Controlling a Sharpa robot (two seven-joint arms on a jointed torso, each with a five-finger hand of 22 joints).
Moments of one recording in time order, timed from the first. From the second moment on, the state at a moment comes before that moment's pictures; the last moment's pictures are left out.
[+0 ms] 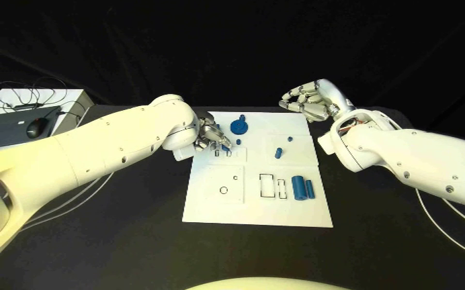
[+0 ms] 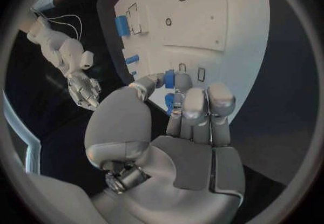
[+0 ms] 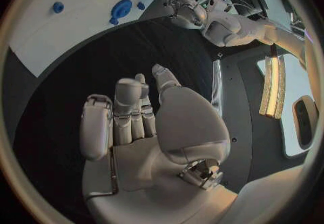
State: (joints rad) left arm 1.26 -0.52 0.00 1.20 -0.93 0.13 -0.58; left_hand 1.07 -0.16 0.52 0.04 0.49 1.05 0.03 0.41 0.78 1.22 -0.06 0.86 0.73 1.43 -0.12 1.21 1.05 0.11 1.27 -0.13 1.25 1.06; right arm 1.23 -0.81 -0.09 1.42 -0.90 -0.67 0.13; right_hand 1.21 0.00 -0.03 0.01 0.44 1.08 0.09 0.09 0.36 1.13 0.01 0.99 1.09 1.42 -0.07 1.03 0.66 0.06 1.47 -0.09 1.40 1.31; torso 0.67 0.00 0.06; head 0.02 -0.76
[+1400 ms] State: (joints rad) left arm 1.24 -0.46 -0.03 1.15 -1.02 0.09 -0.58; left_hand 1.07 -0.16 0.52 0.04 0.48 1.06 0.03 0.39 0.78 1.23 -0.05 0.85 0.73 1.42 -0.12 1.21 1.03 0.10 1.28 -0.13 1.25 1.07; right arm 1.23 -0.81 -0.09 1.43 -0.90 -0.66 0.13; right_hand 1.21 0.00 -0.03 0.01 0.44 1.08 0.09 0.09 0.35 1.13 0.01 0.99 1.09 1.42 -0.07 1.03 0.66 0.06 1.47 -0.09 1.40 1.31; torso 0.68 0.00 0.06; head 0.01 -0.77
